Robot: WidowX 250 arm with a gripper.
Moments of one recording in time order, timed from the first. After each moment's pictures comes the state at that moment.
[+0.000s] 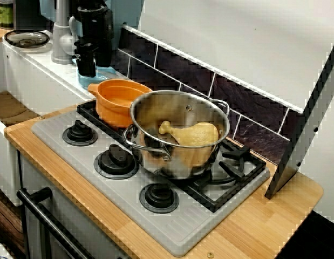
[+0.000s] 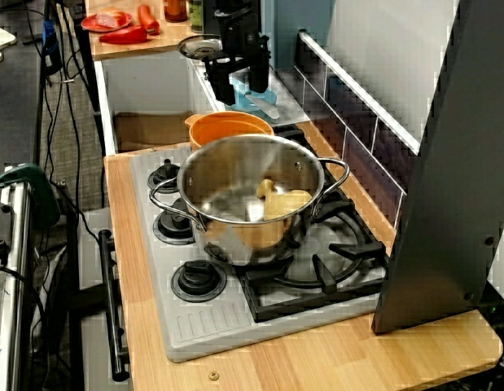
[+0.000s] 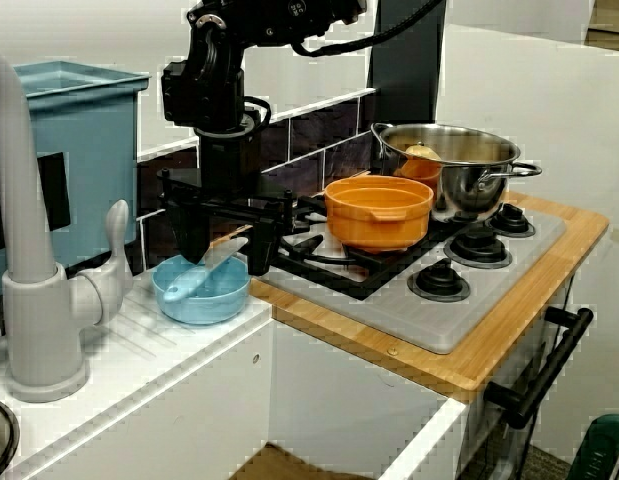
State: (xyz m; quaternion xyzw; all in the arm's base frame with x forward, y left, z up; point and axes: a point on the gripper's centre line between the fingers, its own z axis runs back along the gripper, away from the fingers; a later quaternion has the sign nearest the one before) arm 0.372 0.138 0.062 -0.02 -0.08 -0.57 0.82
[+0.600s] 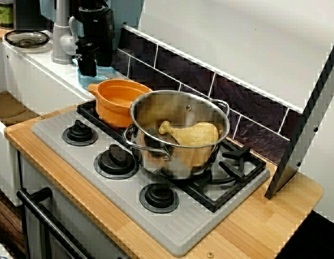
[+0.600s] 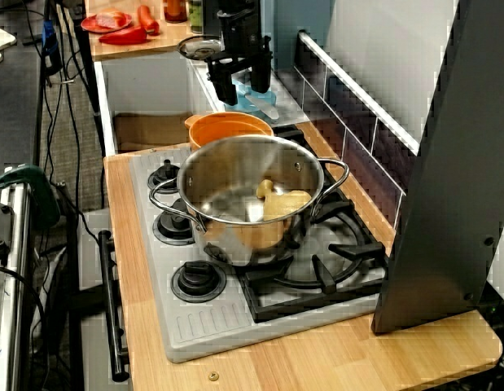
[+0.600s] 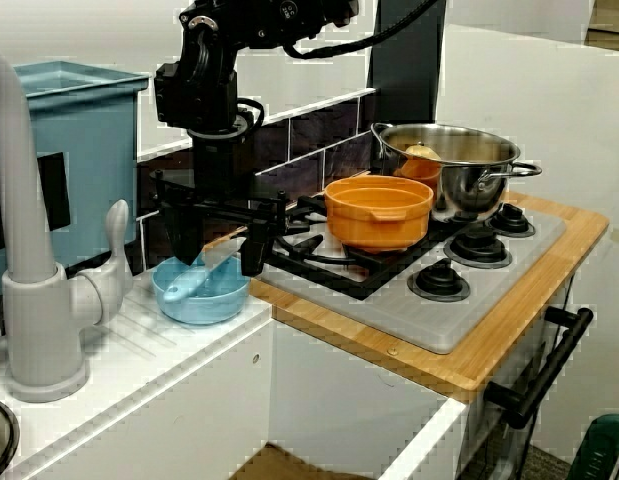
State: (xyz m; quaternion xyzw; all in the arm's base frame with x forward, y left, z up) arm 0.377 0.142 0.063 -0.02 -0.08 -0.57 0.82
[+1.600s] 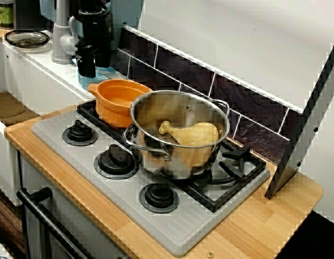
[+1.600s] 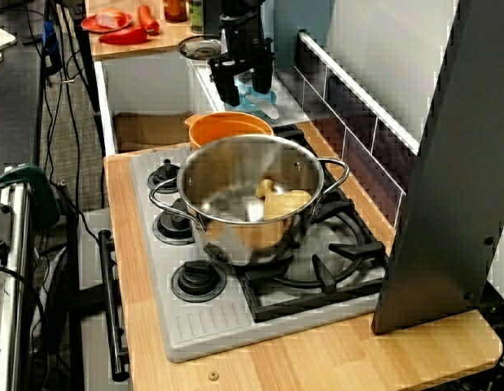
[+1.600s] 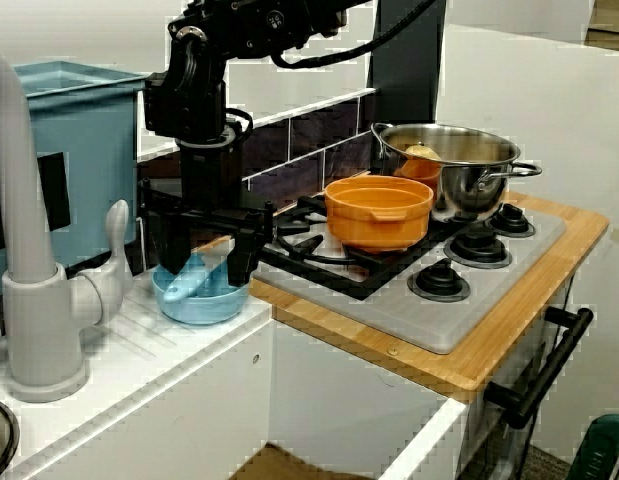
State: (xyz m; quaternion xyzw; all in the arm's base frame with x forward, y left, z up) arm 0.382 0.150 0.056 0.00 -0.07 -0.57 0.82
